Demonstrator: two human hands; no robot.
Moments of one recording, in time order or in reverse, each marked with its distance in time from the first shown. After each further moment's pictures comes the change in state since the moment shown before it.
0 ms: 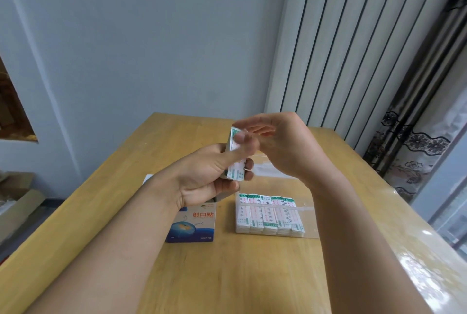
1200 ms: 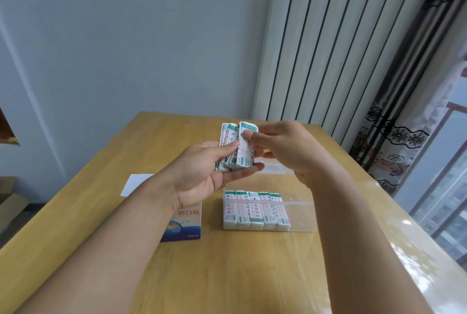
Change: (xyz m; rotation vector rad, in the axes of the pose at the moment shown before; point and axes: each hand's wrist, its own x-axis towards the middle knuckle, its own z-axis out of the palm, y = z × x) left_hand 0.007 -0.007 0.014 -0.299 -0.001 0.005; right_hand -0.010 0.022 -0.018 0.189 -0.019 0.377
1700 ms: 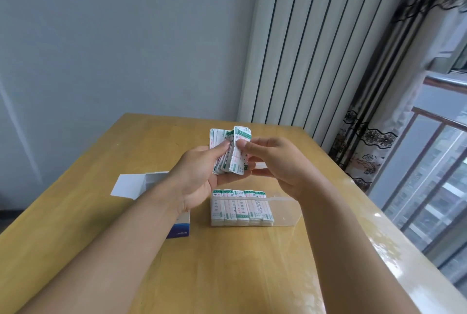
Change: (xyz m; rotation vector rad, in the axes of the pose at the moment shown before) left_hand 0.004 -0.015 0.015 0.054 0.151 0.083; right_hand -0.024 0.010 -0.001 0.221 -0.067 0.115
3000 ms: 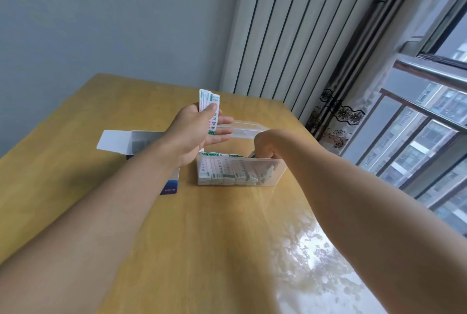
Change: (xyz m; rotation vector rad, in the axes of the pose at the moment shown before) left_hand 0.006 -0.010 -0.002 0.234 0.113 0.128; right_hand 0.048 0.038 -0.007 -1.690 -0.318 0.558
